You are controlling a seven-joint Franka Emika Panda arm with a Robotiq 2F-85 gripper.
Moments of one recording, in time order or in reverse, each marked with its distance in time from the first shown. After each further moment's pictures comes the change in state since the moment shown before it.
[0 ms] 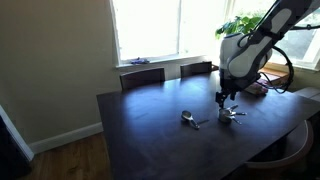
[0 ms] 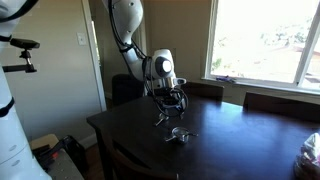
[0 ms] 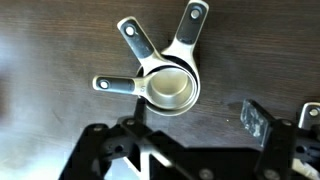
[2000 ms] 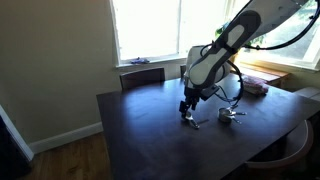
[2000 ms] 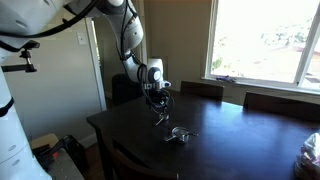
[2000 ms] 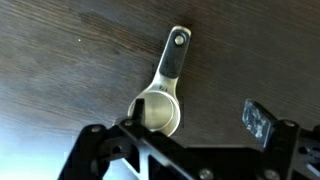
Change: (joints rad) arm -0.025 0.264 0.274 0.328 0.172 -0.013 -0.233
